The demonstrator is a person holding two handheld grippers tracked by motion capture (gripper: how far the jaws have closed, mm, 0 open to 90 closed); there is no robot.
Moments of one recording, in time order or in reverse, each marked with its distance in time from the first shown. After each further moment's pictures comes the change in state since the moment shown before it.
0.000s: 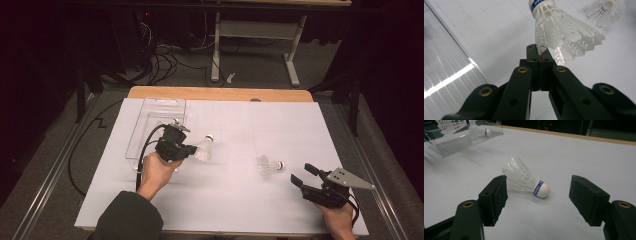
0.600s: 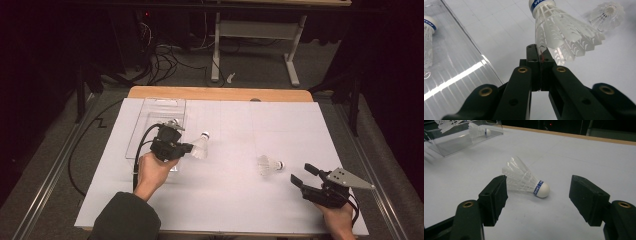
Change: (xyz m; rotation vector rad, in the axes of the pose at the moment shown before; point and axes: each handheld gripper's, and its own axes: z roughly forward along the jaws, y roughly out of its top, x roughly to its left) left arm 0.005 -0.003 -0.011 -0.031 0.017 -0.015; right arm 0.000 0.000 0.000 0.001 -0.001 0.000
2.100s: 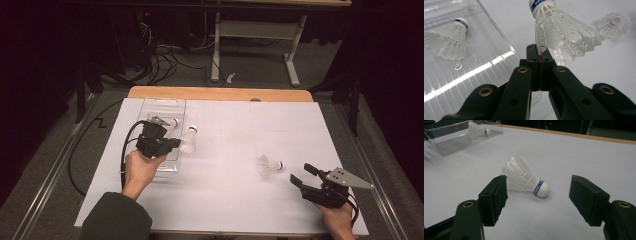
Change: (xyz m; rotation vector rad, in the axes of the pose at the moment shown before) left arm 0.019 -0.007 -0.027 -0.047 0.046 -0.041; right arm 0.000 0.000 0.001 0.007 0.000 0.004
